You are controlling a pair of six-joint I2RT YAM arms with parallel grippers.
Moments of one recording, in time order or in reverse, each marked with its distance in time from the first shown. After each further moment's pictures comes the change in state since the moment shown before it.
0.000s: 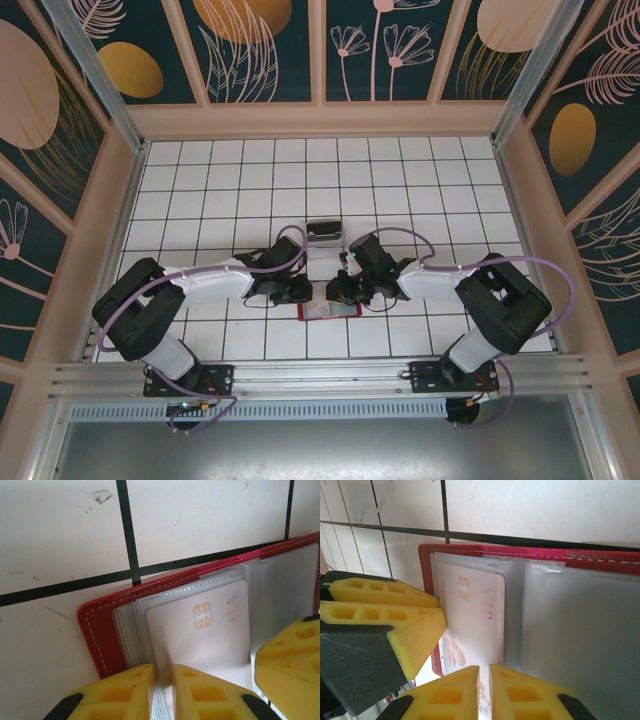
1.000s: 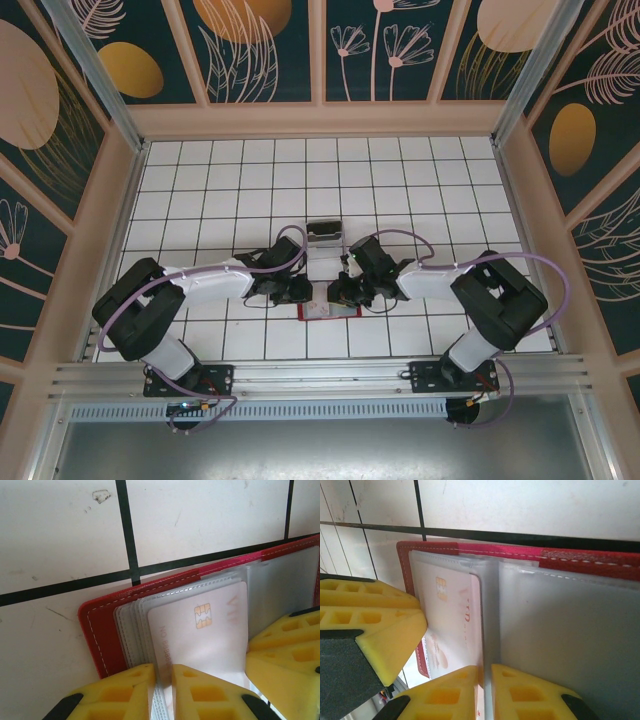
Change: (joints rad) left arm 0.000 0.001 0.000 0.000 0.004 0.000; right arm -0.006 0.027 -0.011 0.006 -0.008 0.000
